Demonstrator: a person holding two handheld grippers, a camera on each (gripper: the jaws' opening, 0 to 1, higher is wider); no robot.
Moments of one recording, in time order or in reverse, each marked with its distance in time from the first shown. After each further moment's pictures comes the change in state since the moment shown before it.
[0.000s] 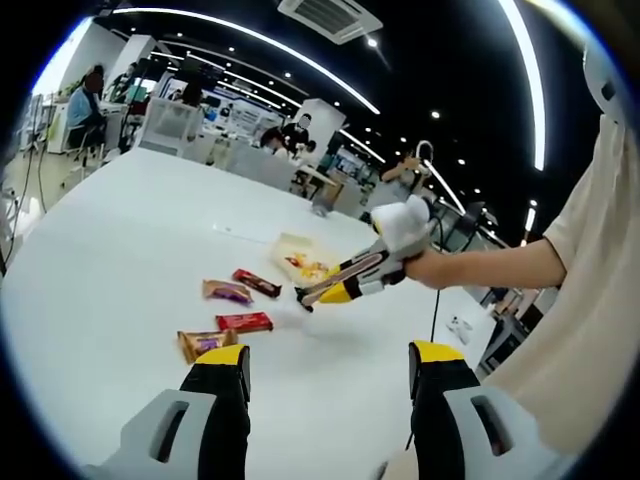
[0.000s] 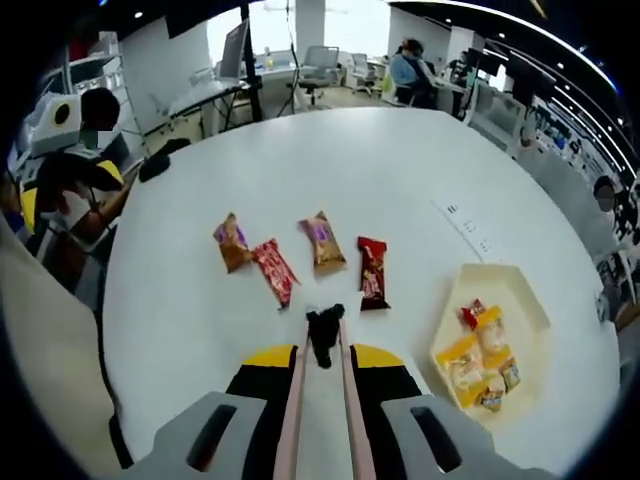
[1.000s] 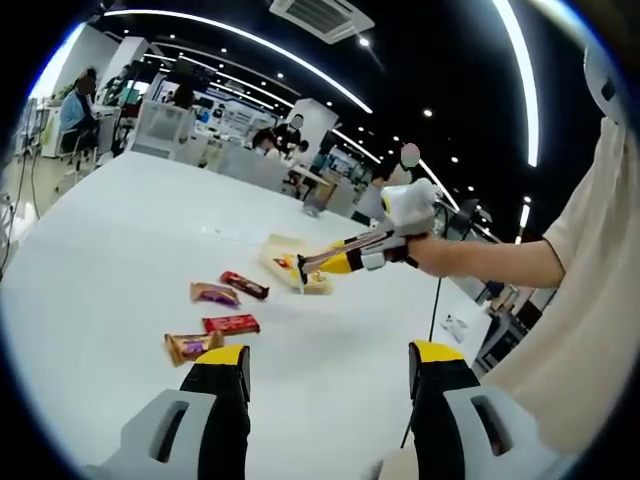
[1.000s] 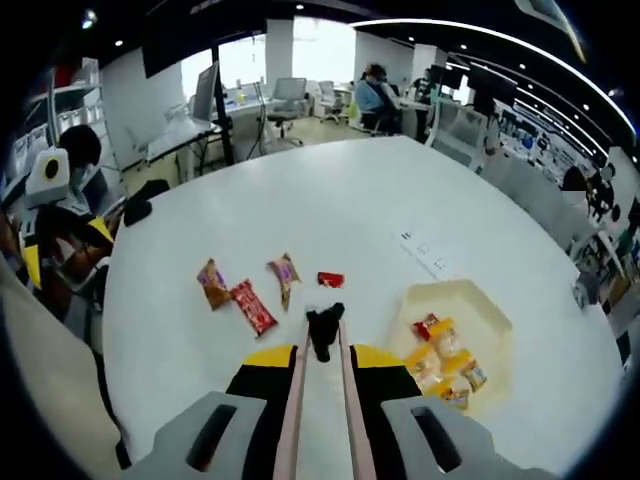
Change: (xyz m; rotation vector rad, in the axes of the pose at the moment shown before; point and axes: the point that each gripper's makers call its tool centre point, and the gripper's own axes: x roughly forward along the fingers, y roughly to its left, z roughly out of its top) left arm 0.003 -0.018 0.000 0.019 0.002 -0.025; right arm -0.046 -0.032 0.026 0.083 -0.139 -0.108
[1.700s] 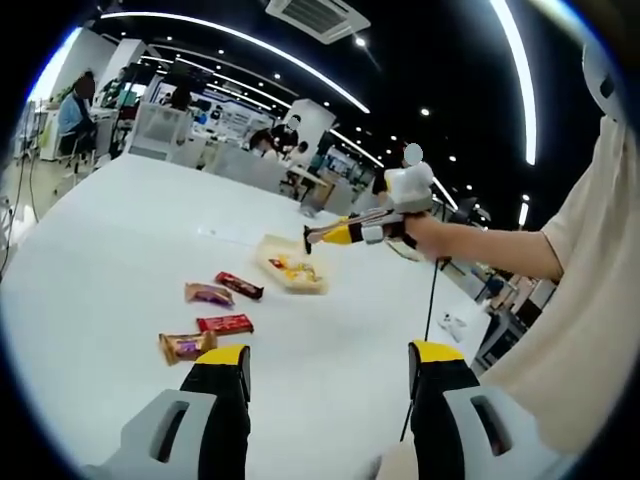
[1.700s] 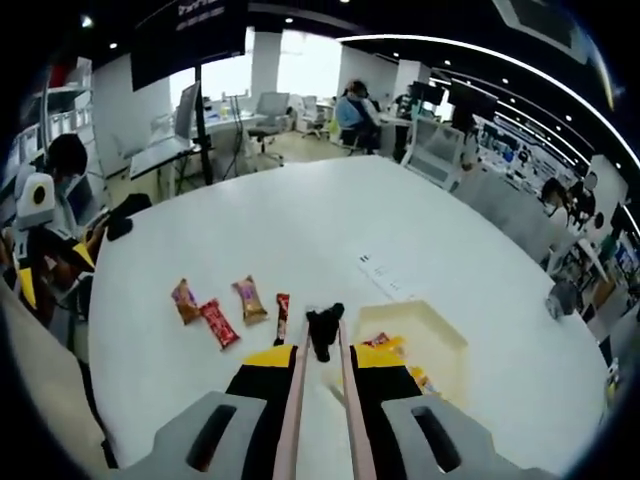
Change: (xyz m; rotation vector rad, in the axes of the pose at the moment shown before) left arm 0.001 -0.009 -0.001 0.008 -0.003 -0.001; right arm -0.027 -0.044 0.022 -0.010 -0.053 -0.087
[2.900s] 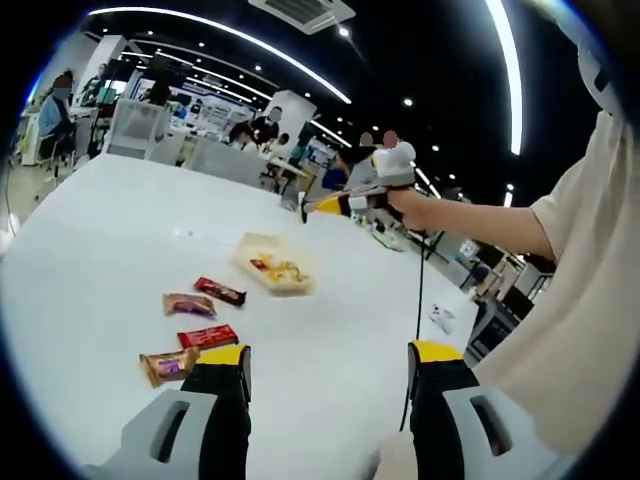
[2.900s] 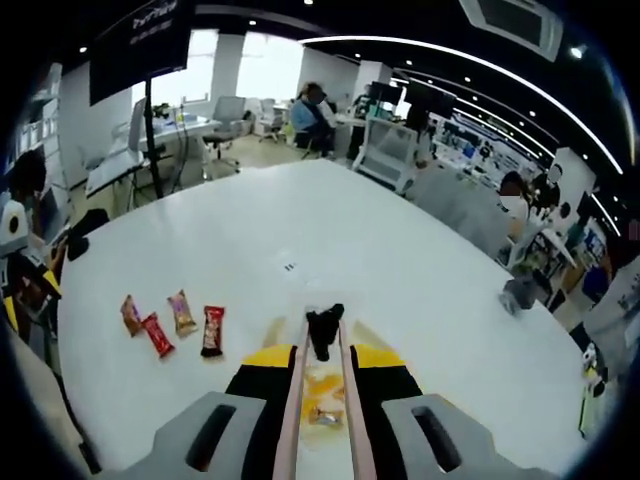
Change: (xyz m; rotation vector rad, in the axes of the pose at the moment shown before) left arm 0.027 -0.004 0.010 0.032 0.047 -0.080; right arm -0.015 -0.099 0.012 0.054 -0.003 -0.170
